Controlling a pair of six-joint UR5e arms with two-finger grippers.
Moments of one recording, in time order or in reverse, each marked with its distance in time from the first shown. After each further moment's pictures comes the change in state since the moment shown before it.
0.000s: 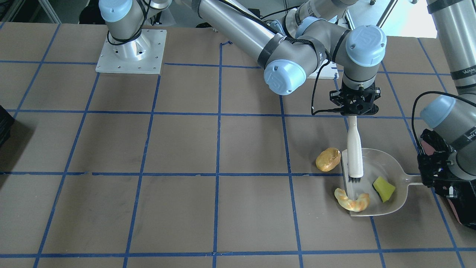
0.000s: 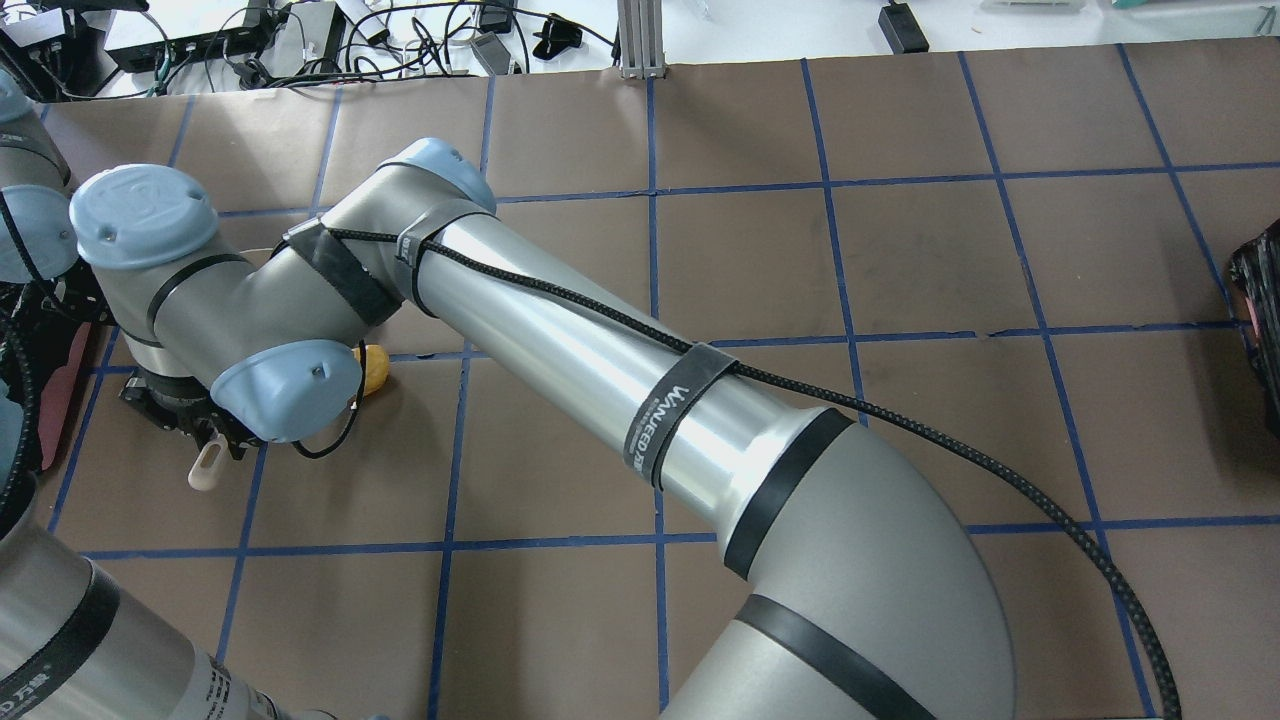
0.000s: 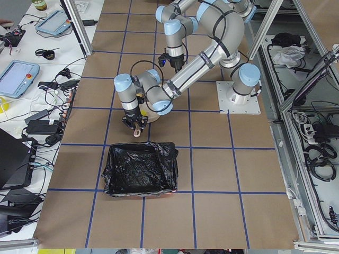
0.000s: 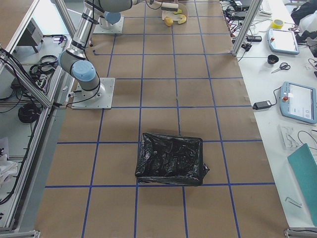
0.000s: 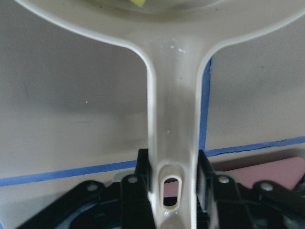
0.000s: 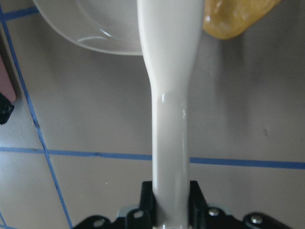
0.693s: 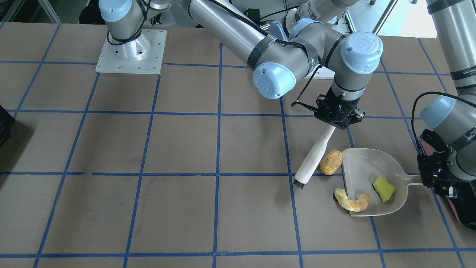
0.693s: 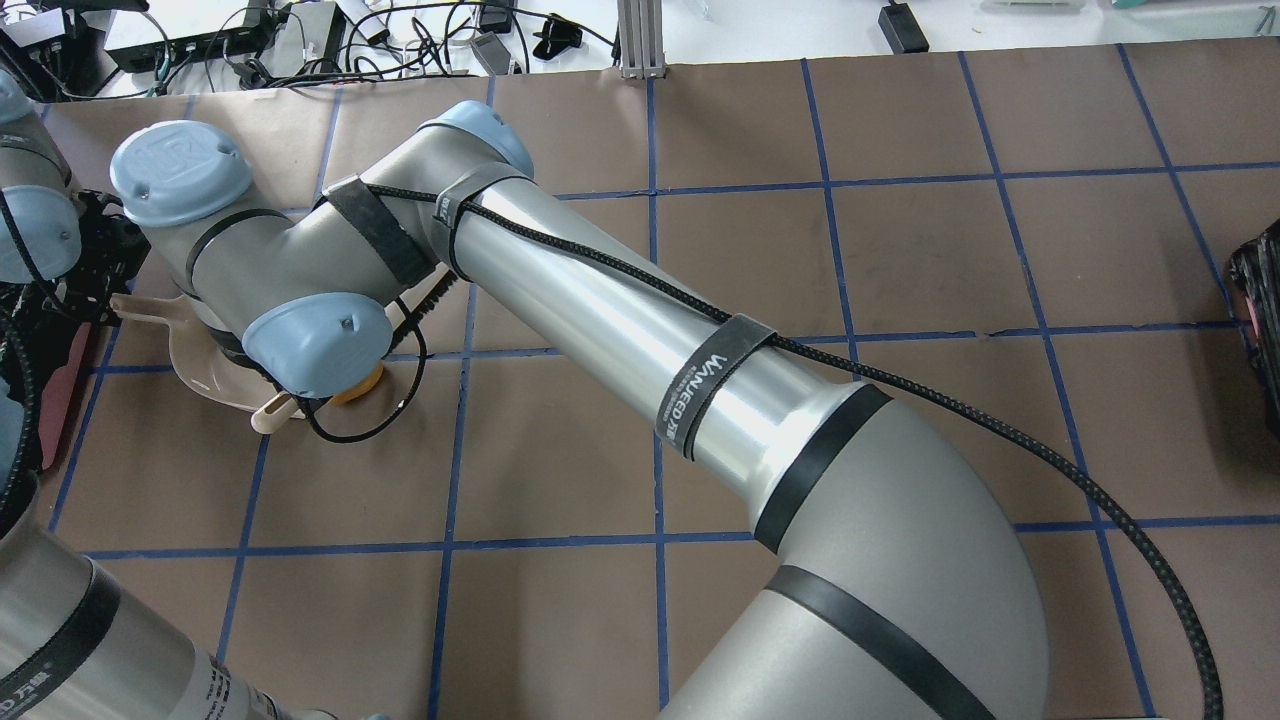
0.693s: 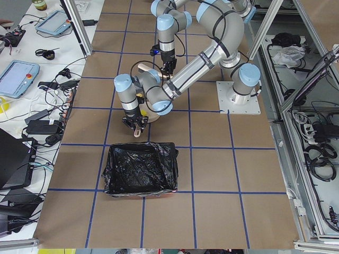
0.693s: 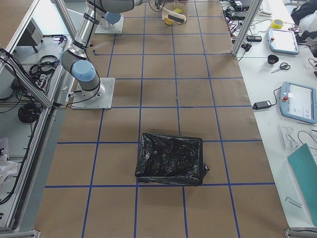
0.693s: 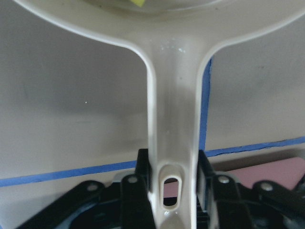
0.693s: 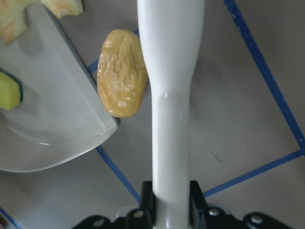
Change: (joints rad) left arm 0.000 -0.002 0.000 0.000 0.001 0.000; right arm -0.030 -0.015 0.009 0.082 -0.137 0.424
